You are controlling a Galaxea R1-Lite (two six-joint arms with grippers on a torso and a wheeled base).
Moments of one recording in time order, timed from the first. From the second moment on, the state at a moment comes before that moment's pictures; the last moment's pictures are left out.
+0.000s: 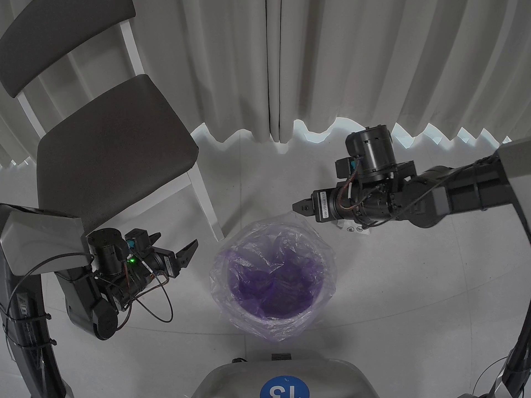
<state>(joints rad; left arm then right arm) -0.20 2.21 -0.47 -1.55 -0.16 -0.06 0.54 2.09 -1.43 -0.09 -0.08 0.21</state>
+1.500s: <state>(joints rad) -0.21 2.31 -0.46 -1.55 -0.19 -0.08 0.44 2.70 -2.00 0.06 -0.08 0.15</state>
